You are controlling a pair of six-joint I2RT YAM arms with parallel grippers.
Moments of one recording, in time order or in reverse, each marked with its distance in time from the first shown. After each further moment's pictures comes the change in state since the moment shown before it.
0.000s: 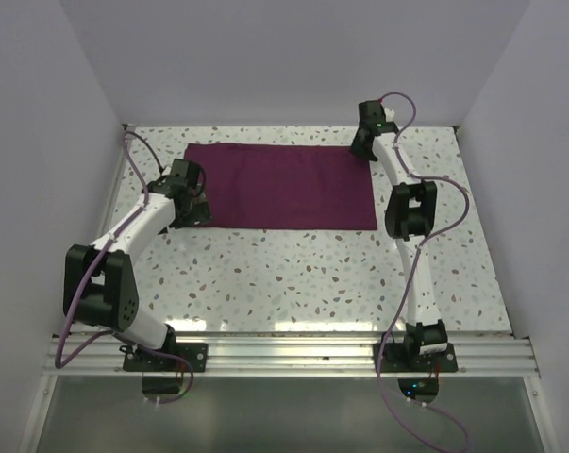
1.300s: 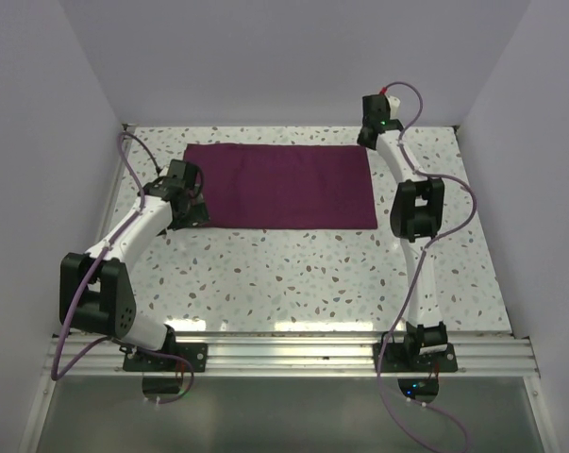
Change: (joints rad) left arm 0.000 -0.050 -0.011 -0.032 0.002 -0.008; right arm -0.003 -0.100 -0.139 0.162 0.065 -0.054
